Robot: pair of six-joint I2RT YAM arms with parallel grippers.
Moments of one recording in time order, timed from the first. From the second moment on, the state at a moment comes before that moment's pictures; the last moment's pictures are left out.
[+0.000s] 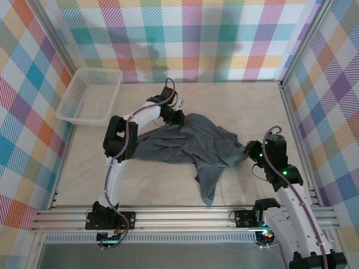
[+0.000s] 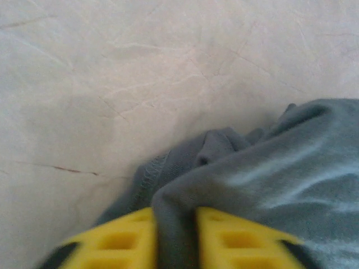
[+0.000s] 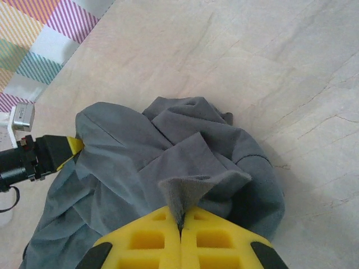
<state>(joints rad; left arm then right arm) -0.44 2.32 1.87 -0.62 0.34 -0.26 0.14 0.67 0.62 -0.59 -0.07 0.78</state>
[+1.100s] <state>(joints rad) -0.81 1.44 1.07 -0.53 -0.08 -0.33 0.14 0.80 0.83 -0.67 0.15 0.71</state>
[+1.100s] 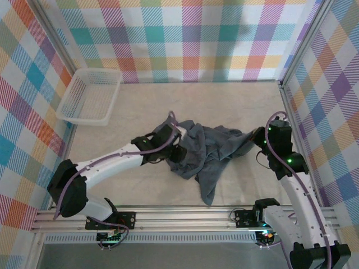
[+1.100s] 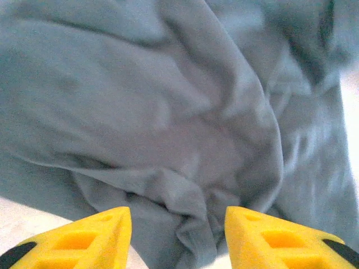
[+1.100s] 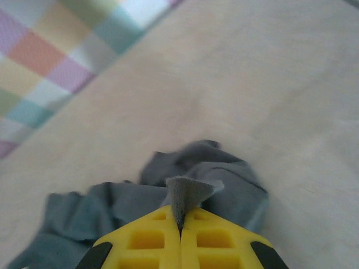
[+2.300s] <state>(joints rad) -0.69 1.78 1.18 -0.57 0.17 -1.06 0.14 0.87 0.77 -0.68 0.08 0.70</state>
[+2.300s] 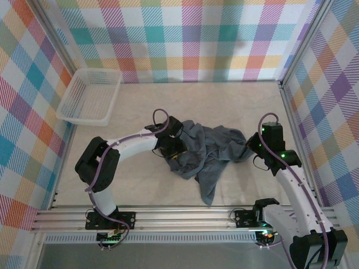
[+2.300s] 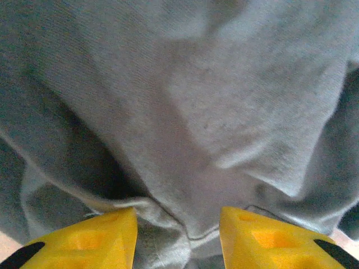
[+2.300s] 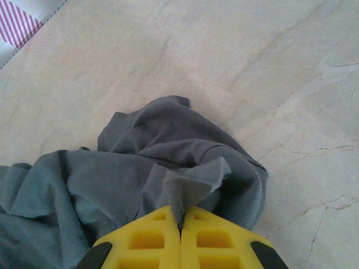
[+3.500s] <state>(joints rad) -0.69 1.67 1.09 -0.67 0.11 -1.11 0.14 0.84 0.77 -0.68 0.07 0.70</state>
